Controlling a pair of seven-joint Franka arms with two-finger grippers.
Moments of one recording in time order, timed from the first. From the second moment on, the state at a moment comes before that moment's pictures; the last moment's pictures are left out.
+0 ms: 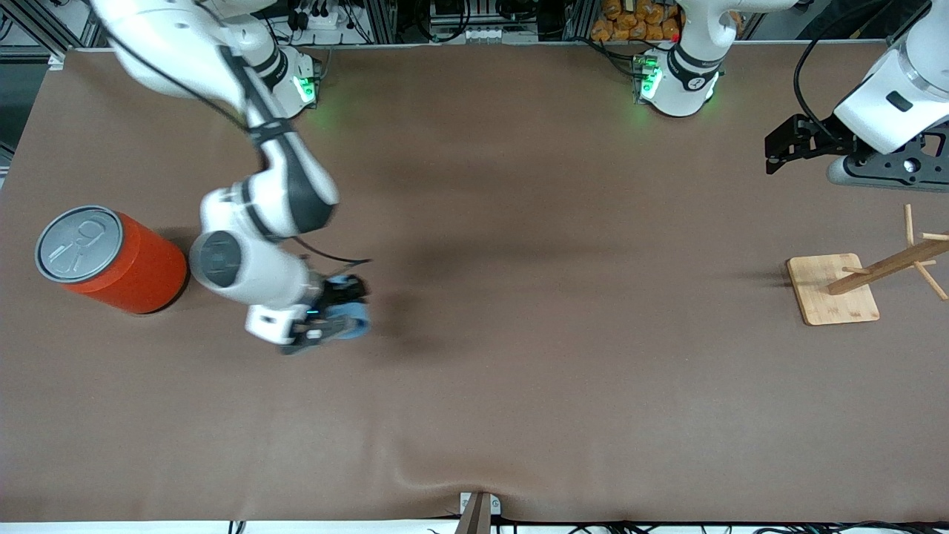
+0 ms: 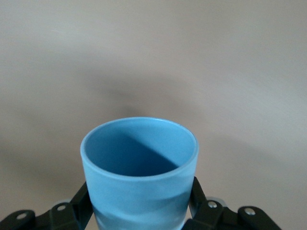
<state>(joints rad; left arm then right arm) -0.10 -0.01 -0.08 -1.51 0.02 1.44 -0.04 0.38 0.59 0.10 -1.50 0.15 2.11 -0.11</state>
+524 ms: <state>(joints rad) -0.07 -0.01 -0.06 -1.51 0.02 1.44 -0.05 0.71 0.81 0.09 -1.19 -0.07 2.15 -0.35</state>
